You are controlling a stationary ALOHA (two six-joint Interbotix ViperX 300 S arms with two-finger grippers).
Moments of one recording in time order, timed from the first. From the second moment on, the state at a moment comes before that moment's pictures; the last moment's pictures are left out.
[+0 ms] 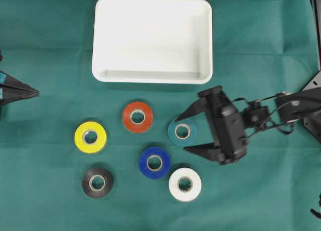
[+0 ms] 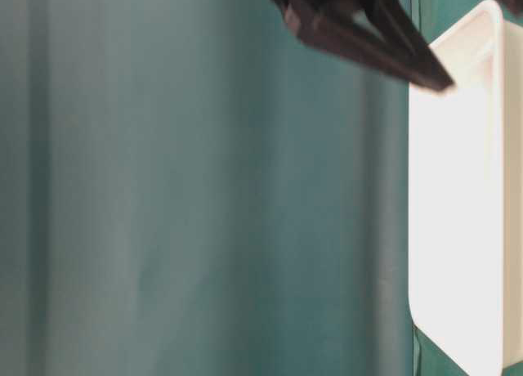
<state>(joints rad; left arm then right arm) -0.02 -1.28 1.48 -0.02 -0.01 -0.01 0.17 -0.12 0.86 -0.13 -0.22 0.03</state>
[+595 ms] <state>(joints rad) -0.02 -1.38 1.52 -0.02 -0.01 -0.01 0.20 0.09 0.65 -0.13 -0.22 0.03</state>
